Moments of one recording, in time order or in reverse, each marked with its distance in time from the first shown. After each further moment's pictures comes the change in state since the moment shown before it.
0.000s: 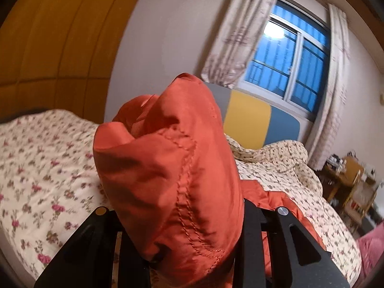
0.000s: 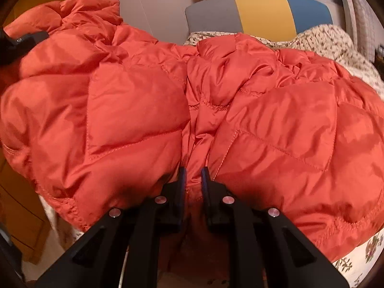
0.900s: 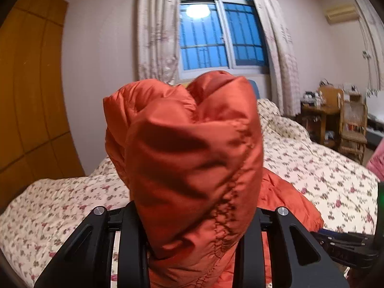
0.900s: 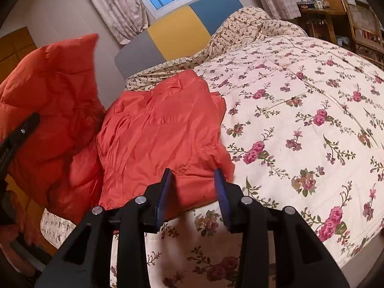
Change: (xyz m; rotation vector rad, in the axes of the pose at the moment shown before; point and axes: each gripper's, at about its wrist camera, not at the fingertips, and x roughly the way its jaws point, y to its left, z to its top) left arm 0.013 -0.137 -0.039 0.481 -0.001 -0.116; right arm -0.143 -0.152 -0.028 0.404 -0.162 -0.125
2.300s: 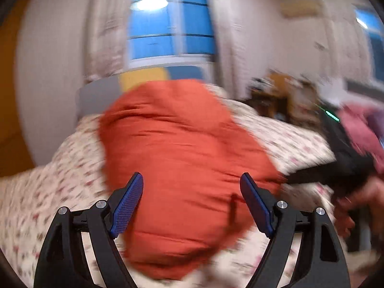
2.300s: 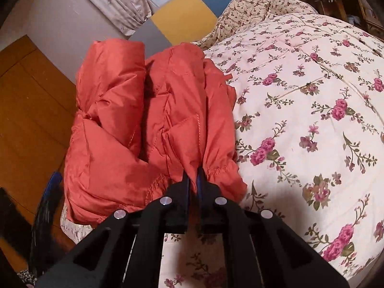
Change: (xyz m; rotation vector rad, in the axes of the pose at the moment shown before) left arm -0.003 0.004 -0.067 -0.026 0.031 -0.257; right arm 0.013 -0.011 0.016 0.047 0.104 0.121
